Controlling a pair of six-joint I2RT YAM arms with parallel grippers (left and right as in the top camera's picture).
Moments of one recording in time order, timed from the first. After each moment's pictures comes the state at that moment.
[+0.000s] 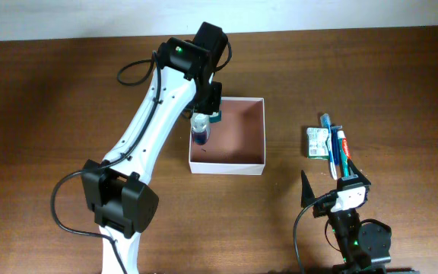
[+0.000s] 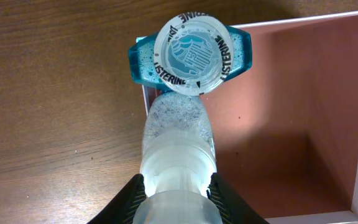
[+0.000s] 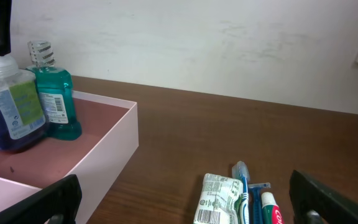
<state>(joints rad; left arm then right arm) -0.47 2.14 2.20 -1.43 -0.08 -0.29 0.09 0.01 0.01 -0.07 -0.08 -0.08</state>
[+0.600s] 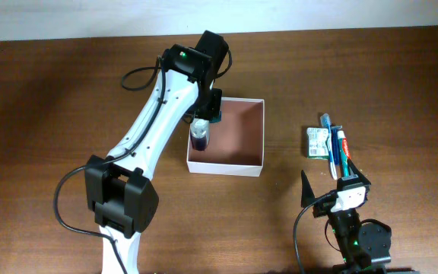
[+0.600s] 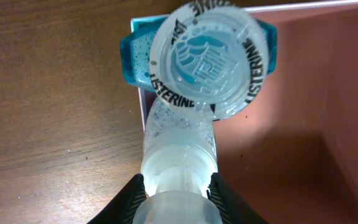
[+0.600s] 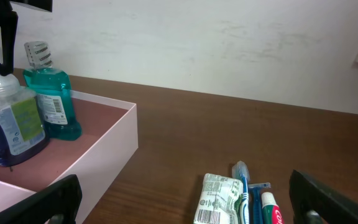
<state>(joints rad) -0.47 2.14 2.11 -1.38 -0.08 -0.29 0.09 0.01 0.01 -0.07 -0.08 -0.08</state>
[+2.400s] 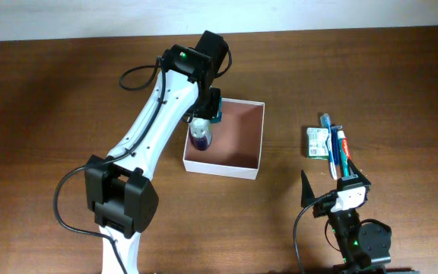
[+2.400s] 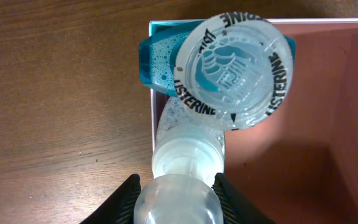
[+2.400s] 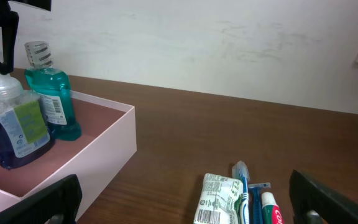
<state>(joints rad) -0.47 2.14 2.11 -1.37 -0.12 -0.29 0.09 0.01 0.01 -0.07 -0.08 -0.08</state>
